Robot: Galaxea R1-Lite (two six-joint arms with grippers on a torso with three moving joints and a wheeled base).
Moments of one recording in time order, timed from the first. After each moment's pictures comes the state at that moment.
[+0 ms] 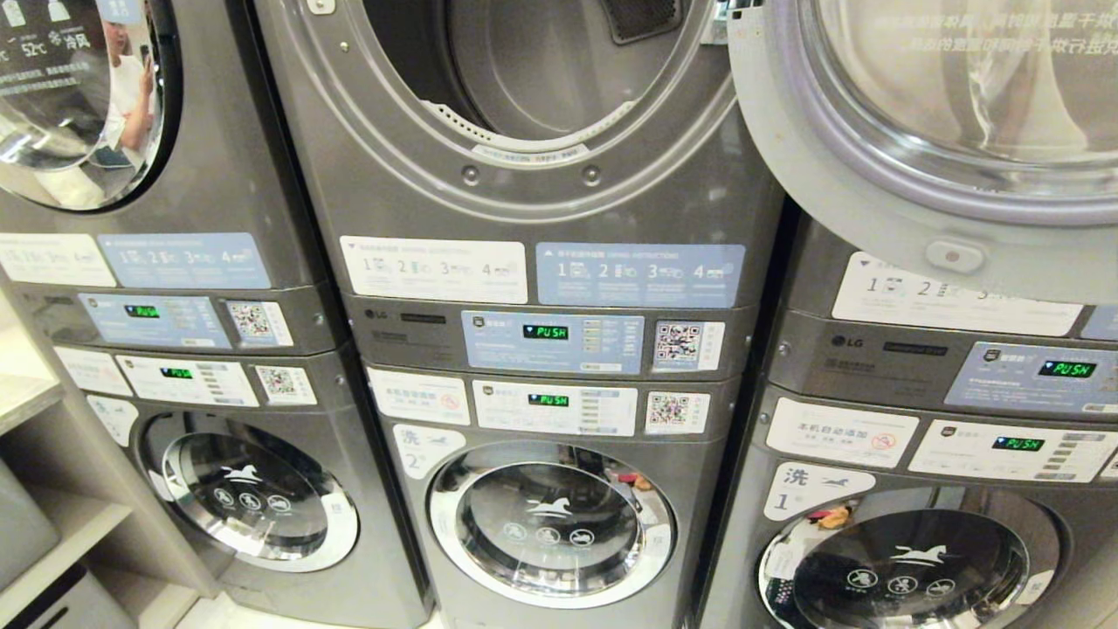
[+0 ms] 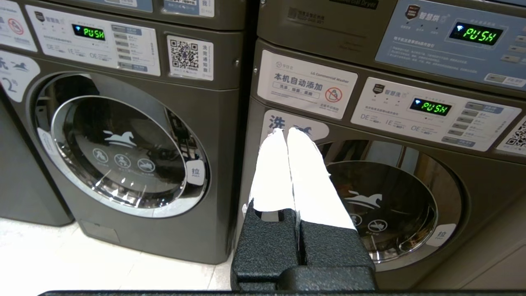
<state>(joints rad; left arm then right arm) -0.01 0.00 0.00 -0.04 0.06 -0.21 0.00 0.00 0.00 0.00 0.05 -0.12</state>
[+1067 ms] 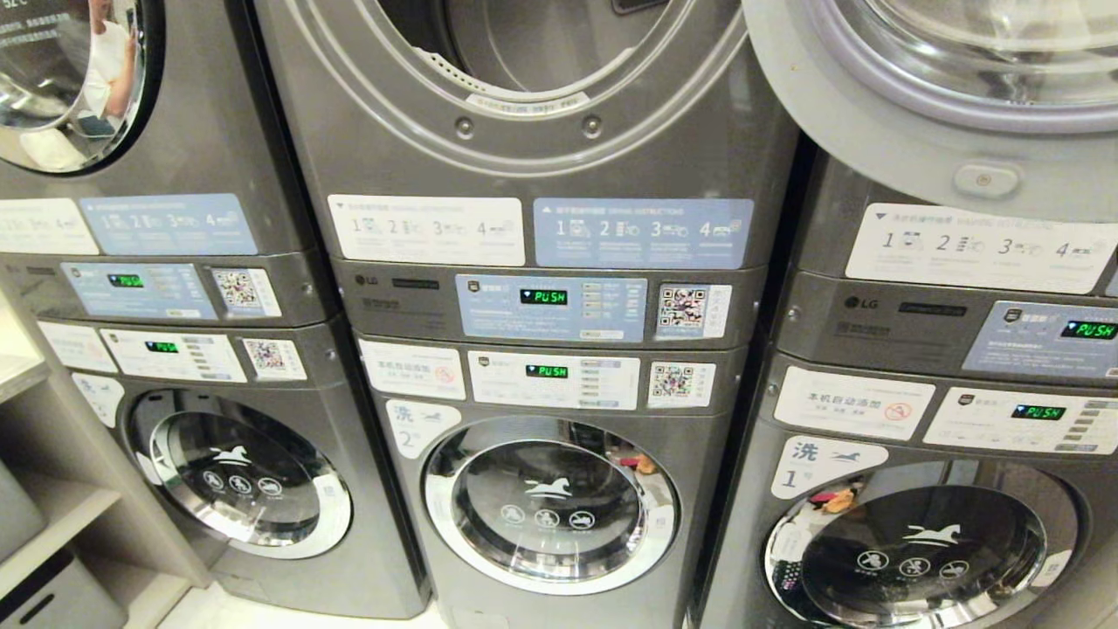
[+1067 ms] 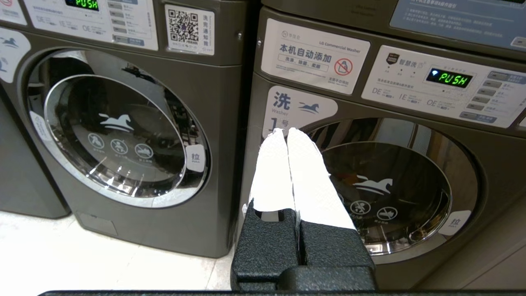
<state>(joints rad) -0.01 0.00 0.00 -0.04 0.06 -0.21 0.00 0.00 0.00 0.00 0.05 -0.12</state>
